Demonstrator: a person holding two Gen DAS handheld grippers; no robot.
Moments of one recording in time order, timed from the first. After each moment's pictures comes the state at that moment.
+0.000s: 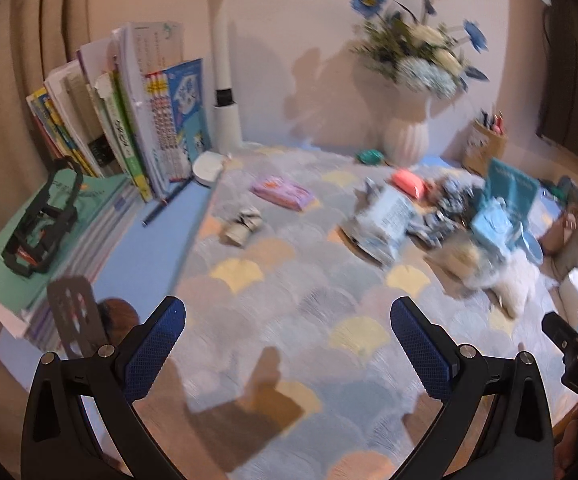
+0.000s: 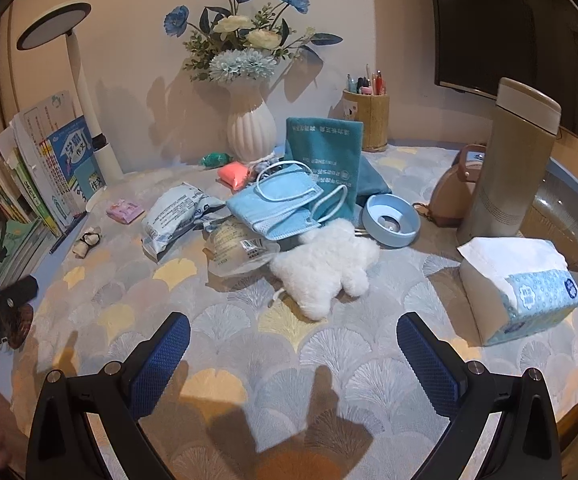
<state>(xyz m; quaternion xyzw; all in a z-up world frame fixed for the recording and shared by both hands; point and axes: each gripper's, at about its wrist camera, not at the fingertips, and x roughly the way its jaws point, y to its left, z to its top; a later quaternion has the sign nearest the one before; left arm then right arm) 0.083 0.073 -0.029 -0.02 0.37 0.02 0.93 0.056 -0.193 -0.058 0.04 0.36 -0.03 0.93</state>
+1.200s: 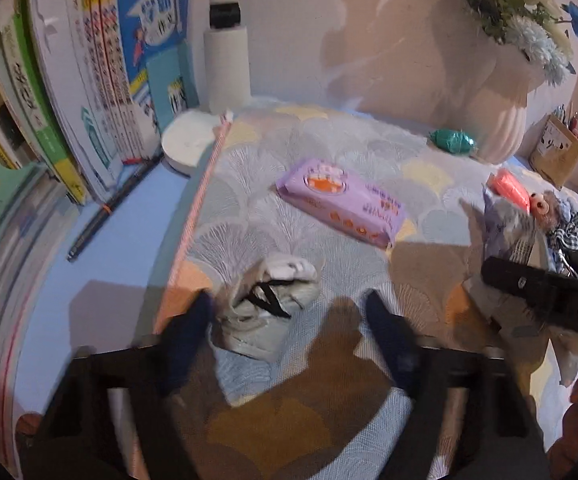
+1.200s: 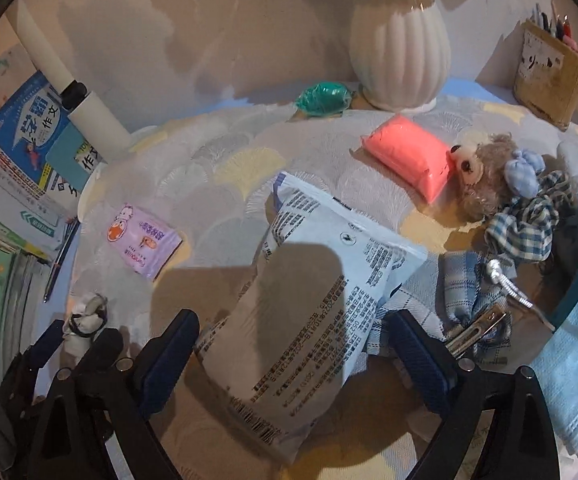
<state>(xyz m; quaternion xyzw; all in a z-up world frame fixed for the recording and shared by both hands) 0.251 0.125 -0.138 -0.03 0.44 0.01 0.90 0.304 -0.065 -0.127 0.08 0.51 0.05 0.86</state>
